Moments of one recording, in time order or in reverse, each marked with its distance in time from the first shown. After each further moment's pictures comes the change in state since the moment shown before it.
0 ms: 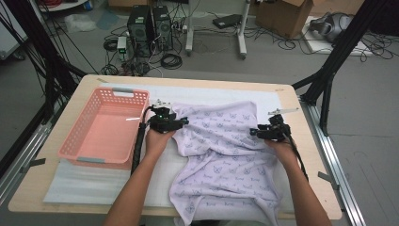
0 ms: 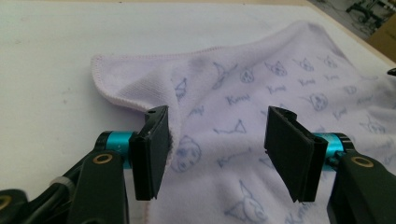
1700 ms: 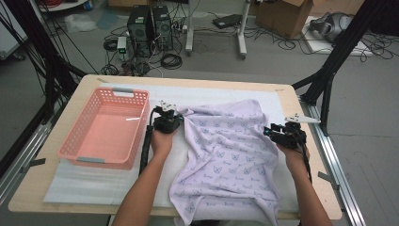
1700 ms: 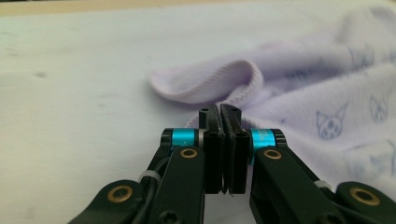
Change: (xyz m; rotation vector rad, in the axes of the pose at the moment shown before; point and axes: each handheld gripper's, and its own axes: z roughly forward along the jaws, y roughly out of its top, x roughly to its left) left arm 0.003 -0.004 0.017 -0.052 0.214 0.006; right arm 0.000 -0.025 -0.054 -0.213 -0.127 0.011
